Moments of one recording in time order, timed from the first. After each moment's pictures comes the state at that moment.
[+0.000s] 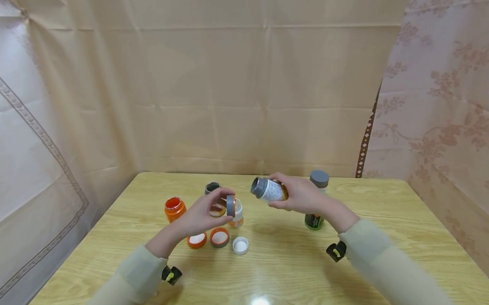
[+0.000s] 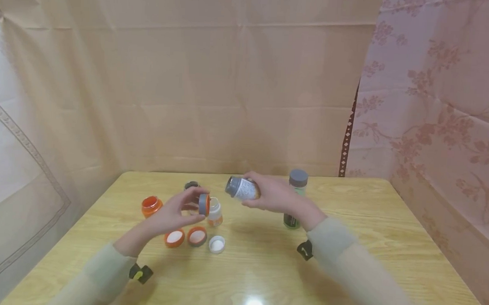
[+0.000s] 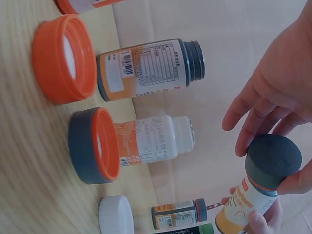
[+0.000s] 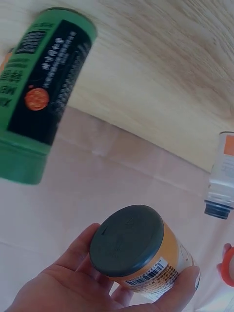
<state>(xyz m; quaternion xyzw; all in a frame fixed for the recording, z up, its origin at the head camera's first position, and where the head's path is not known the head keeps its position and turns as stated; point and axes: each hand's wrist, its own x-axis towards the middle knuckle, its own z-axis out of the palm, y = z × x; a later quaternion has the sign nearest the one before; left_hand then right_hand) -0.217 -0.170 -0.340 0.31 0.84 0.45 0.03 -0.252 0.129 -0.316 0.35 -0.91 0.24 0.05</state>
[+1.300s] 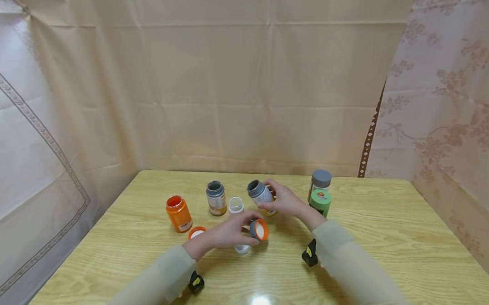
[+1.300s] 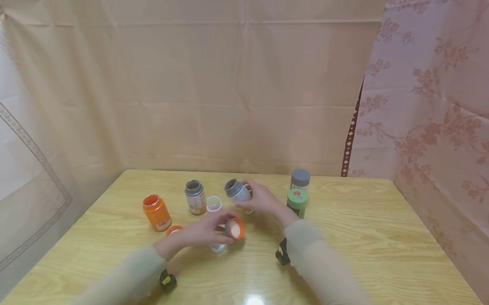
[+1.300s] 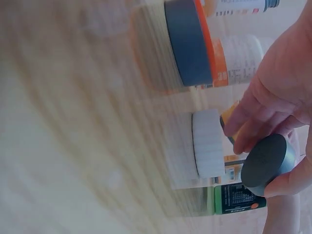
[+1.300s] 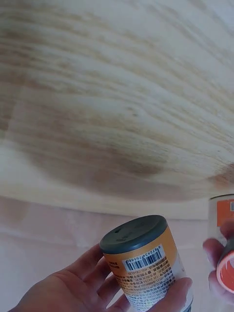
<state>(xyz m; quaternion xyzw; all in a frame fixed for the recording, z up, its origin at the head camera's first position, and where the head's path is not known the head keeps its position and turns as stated) -0.233 -0.119 -0.403 0.34 0.81 0.45 0.17 -0.297 0.097 -0.389 0.29 -0.85 0.44 -0.03</state>
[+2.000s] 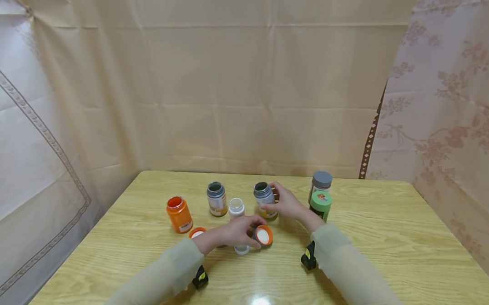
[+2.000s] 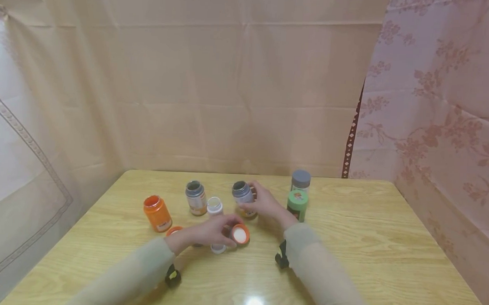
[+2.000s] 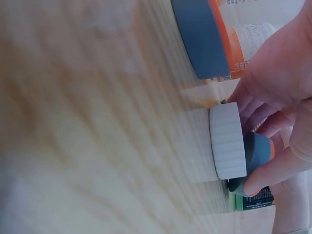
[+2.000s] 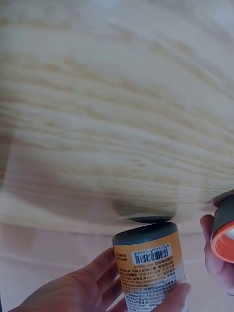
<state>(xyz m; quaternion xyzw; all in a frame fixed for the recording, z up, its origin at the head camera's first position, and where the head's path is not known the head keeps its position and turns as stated) -0.247 -0.106 -0.412 0.35 0.84 0.37 0.18 -0.308 0.100 -0.410 0.24 -0.84 0.49 -0.05</state>
